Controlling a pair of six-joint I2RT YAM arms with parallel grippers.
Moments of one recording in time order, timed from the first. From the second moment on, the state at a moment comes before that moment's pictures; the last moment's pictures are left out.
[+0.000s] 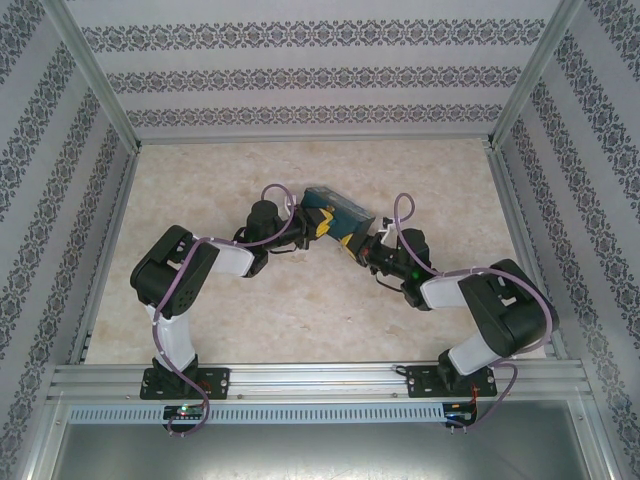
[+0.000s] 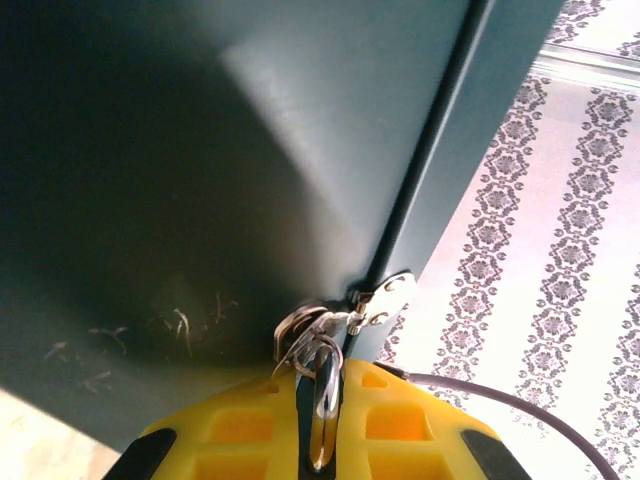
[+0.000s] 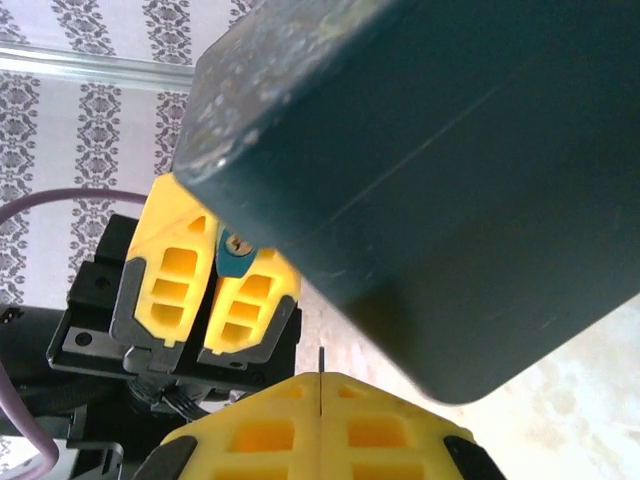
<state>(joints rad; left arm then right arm) -0.49 1.89 0.83 0.89 0.55 -1.64 0.42 1.55 0.39 0.91 -0.53 1.31</state>
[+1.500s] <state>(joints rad) -0.52 2.01 0.73 1.03 0.53 -1.64 0.48 1.75 0.36 1.09 -0.46 1.39</state>
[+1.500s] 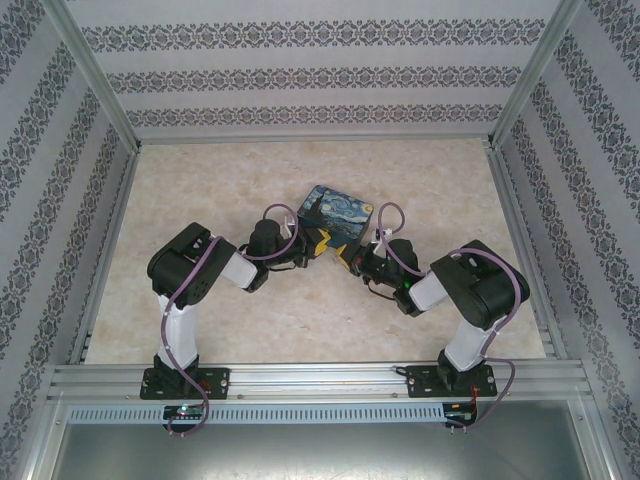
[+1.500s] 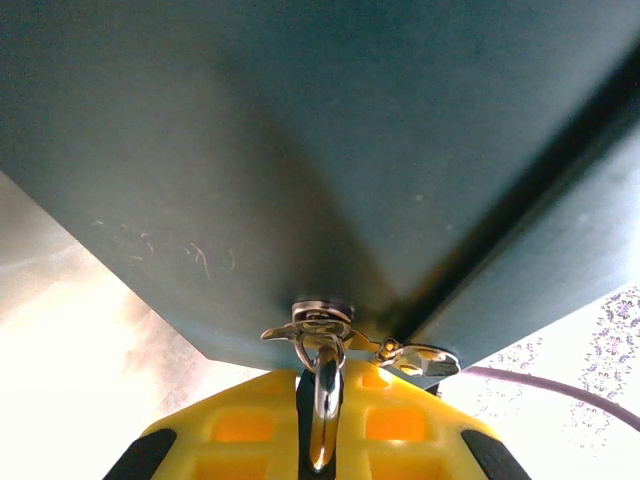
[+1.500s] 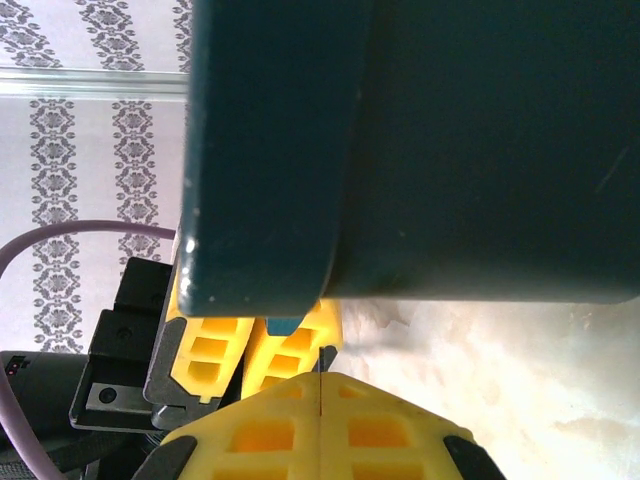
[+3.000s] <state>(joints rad) -0.52 2.01 0.73 1.03 0.53 -1.64 0.46 1.81 0.39 1.15 -0.46 1.44</state>
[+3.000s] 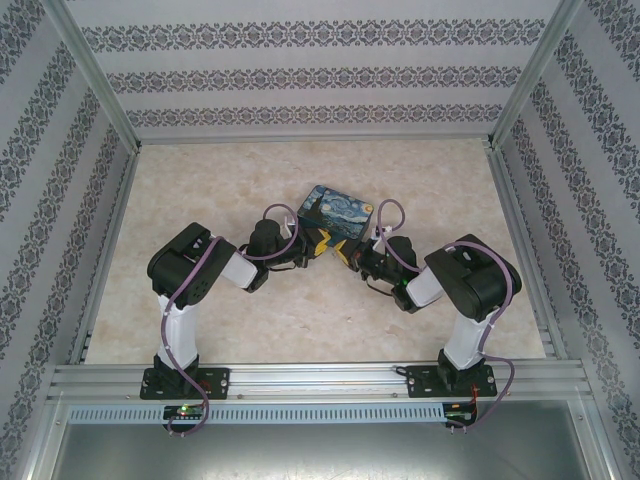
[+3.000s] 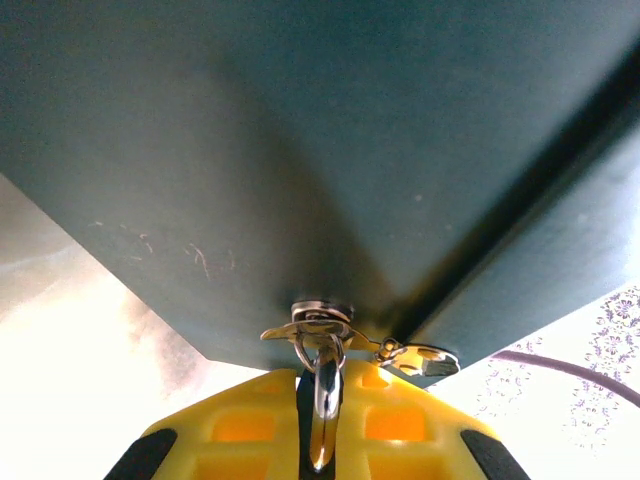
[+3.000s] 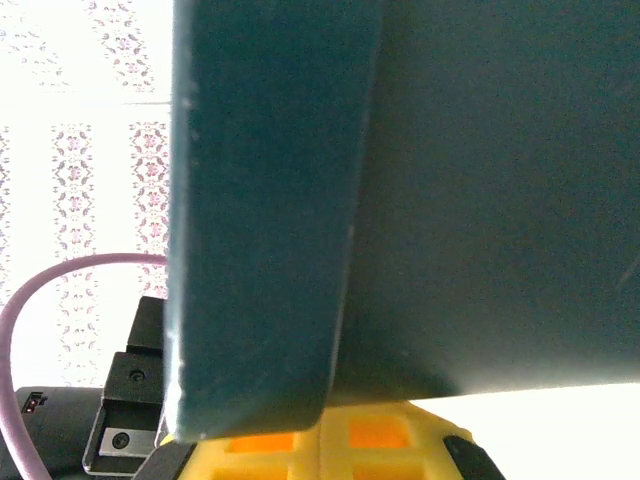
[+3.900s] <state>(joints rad) -0.52 2.01 0.73 1.03 0.48 -1.64 0.45 1.86 0.43 1.18 -0.46 1.46</state>
